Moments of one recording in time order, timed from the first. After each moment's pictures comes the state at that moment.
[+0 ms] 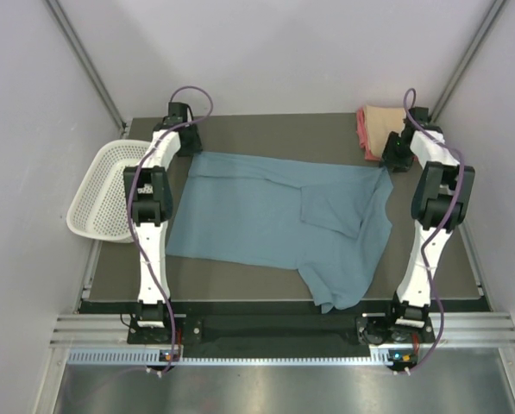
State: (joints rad) left arm -0.02 2.49 2.20 -0.59 -0.02 -0.24; right arm -0.17 2.27 1.87 -0.68 -0.08 0.23
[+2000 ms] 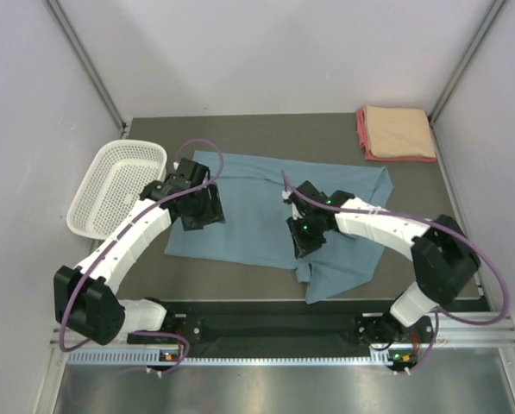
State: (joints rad) left arm -0.41 1.30 1.10 -0.88 -0.02 -0.62; right arm 0.76 1.53 1.02 -0.72 -0.18 0.41
